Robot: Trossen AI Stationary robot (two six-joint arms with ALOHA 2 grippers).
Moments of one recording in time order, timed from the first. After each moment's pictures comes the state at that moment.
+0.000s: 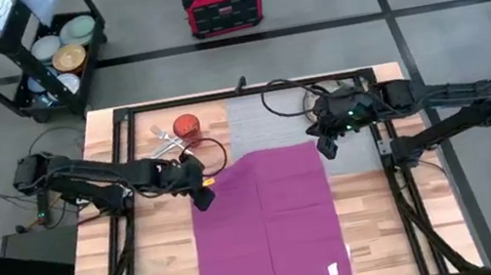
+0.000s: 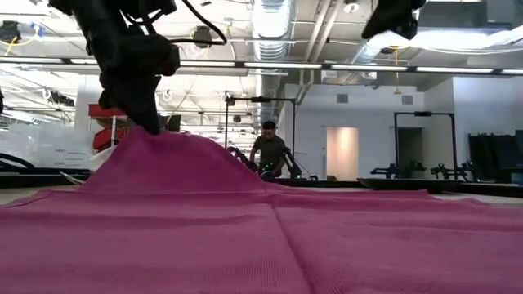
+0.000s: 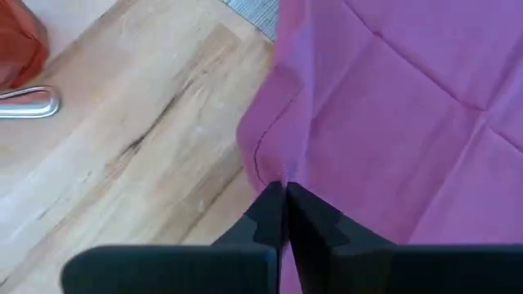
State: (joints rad) left arm -0.08 1.25 0.79 -0.66 -0.25 -0.74; right arm -0.11 1.13 1.18 -0.90 0.16 0.38
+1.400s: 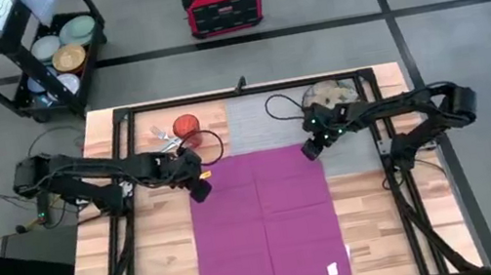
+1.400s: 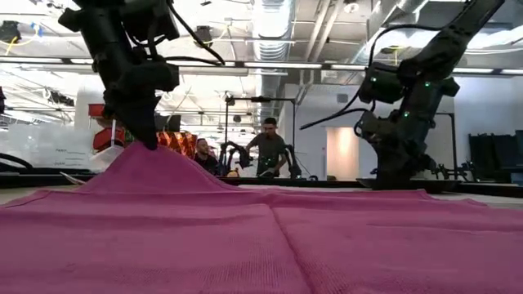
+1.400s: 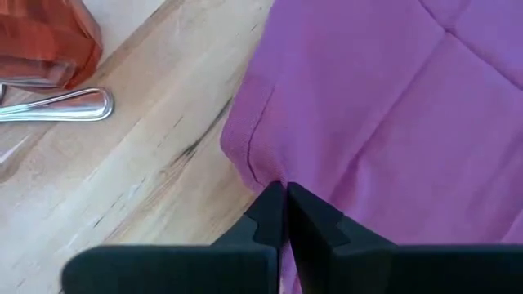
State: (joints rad) left arm 0.03 1.25 0.73 -0.63 -0.23 -0.65; right arm -0.45 1.45 0.57 -0.29 -0.10 0.47
